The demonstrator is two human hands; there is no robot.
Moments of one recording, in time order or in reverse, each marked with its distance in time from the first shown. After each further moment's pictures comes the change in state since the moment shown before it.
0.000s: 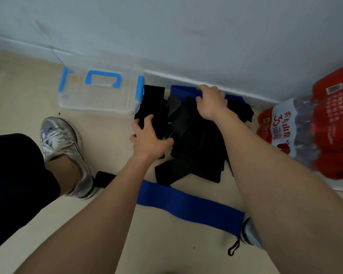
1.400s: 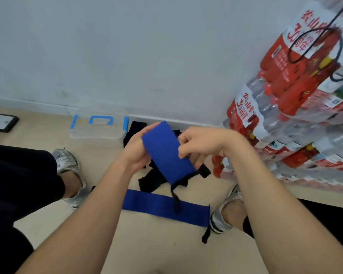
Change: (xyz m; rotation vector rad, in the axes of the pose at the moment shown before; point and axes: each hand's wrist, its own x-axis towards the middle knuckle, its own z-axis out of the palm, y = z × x) left_hand -0.156 0.084 -0.067 -1.092 -0.485 0.236; right_hand -0.304 -0.012 -0.152 0.385 -0.488 -0.199
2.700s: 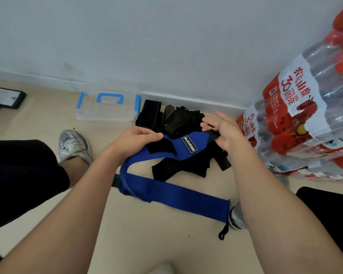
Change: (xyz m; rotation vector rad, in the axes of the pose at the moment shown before) left_hand 0.021 0.007 -0.083 0.756 0.076 -0.197; right_hand 0.173 0.138 -0.007 1.185 0.670 0.160
